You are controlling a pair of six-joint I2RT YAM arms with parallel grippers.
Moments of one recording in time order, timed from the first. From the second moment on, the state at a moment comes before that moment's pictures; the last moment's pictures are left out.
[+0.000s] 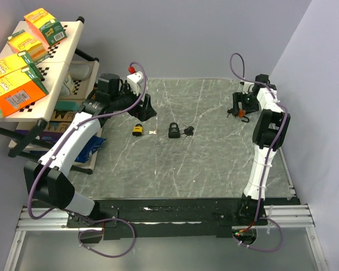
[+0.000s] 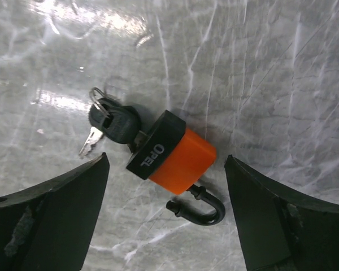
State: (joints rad) left arm -0.36 1.47 1.42 -0.45 0.53 0.08; right arm -0.23 2.44 2.14 -0.87 -0.31 -0.33
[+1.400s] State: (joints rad) left arm -0.36 1.42 1.39 -0.44 0.51 0.09; right arm 0.01 2.02 1.46 -0.79 -0.33 -0.51
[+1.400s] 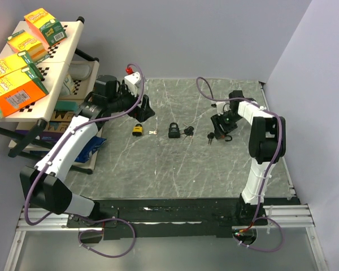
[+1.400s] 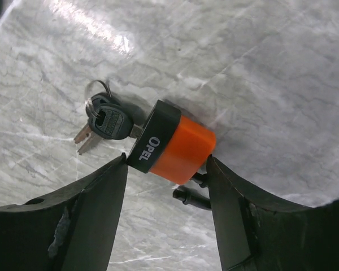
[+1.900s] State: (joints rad) left arm -0.36 1.36 1.33 -0.41 0.49 0.08; right arm 0.02 2.02 1.47 -0.80 -0.38 -0.48
